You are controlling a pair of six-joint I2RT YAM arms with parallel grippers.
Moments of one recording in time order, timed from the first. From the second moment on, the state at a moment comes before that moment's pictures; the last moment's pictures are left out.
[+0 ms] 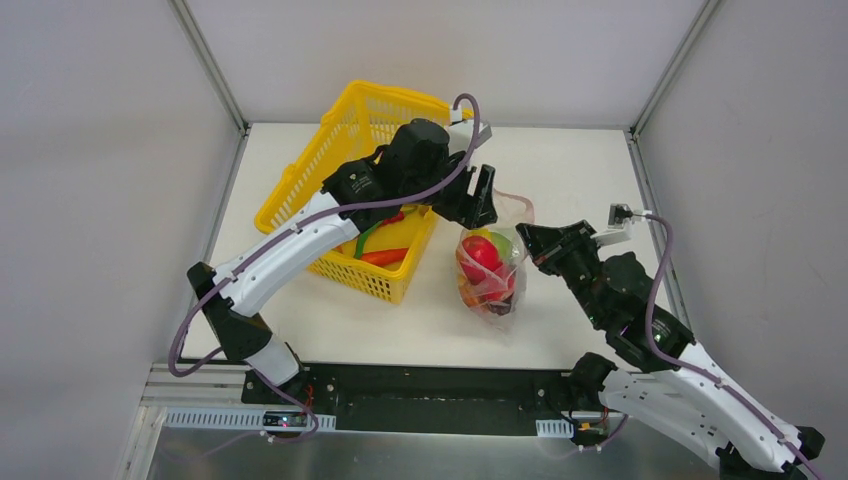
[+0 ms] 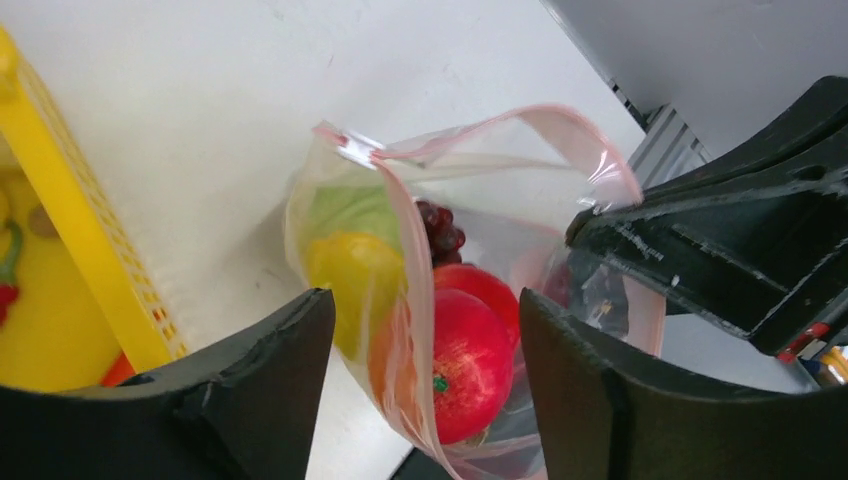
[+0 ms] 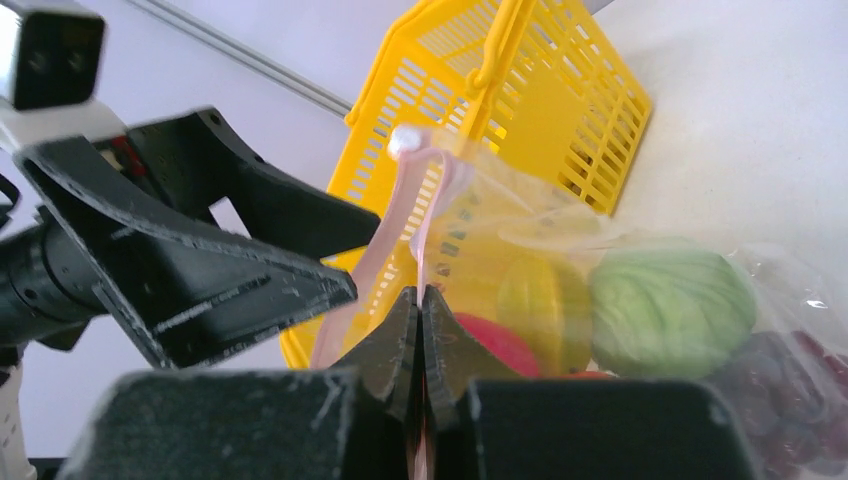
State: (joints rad) left arm -0.91 1.61 1.84 -0.73 0.16 -0.35; right arm 0.86 0.53 0.77 -0.28 0.44 0.94
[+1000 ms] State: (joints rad) left arm -1.10 1.26 1.31 -0.49 -0.24 -0.89; right arm 0.86 0.59 0.74 -0.20 0.48 0.98
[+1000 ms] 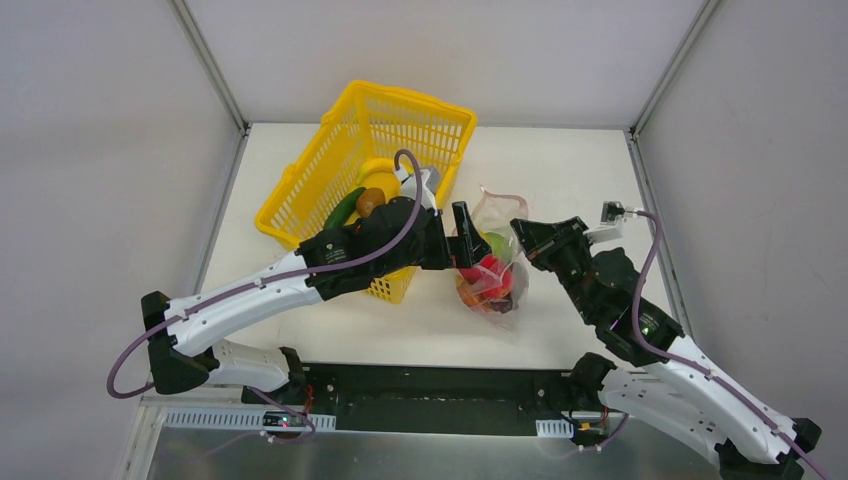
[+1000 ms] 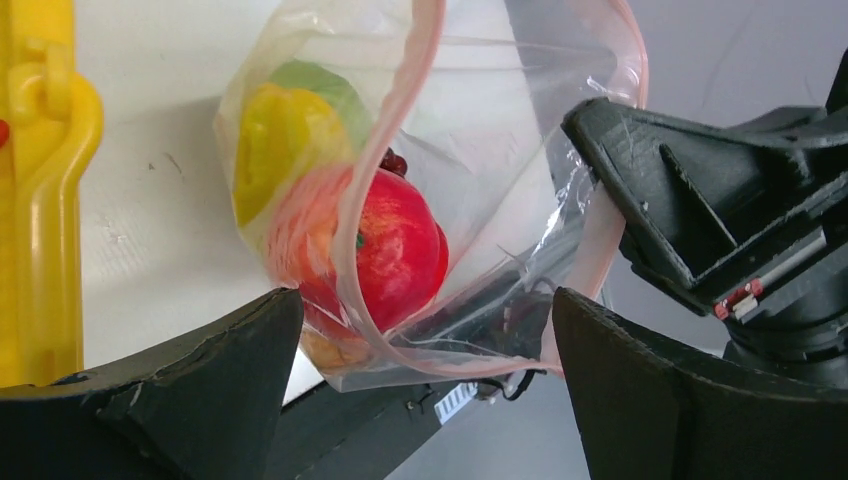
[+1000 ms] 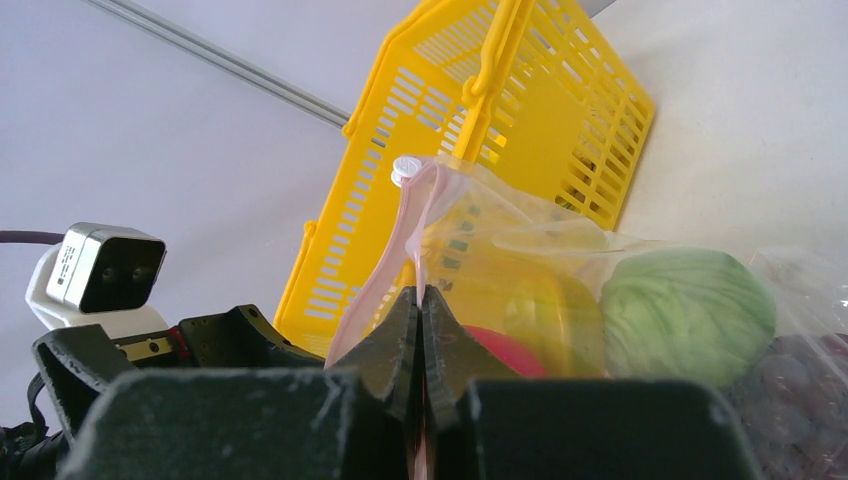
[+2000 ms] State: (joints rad) left arm -1.11 1.41 1.59 -0.71 -0.29 -0.65; right arm 0.86 0.55 0.74 -0.22 0.36 0.87
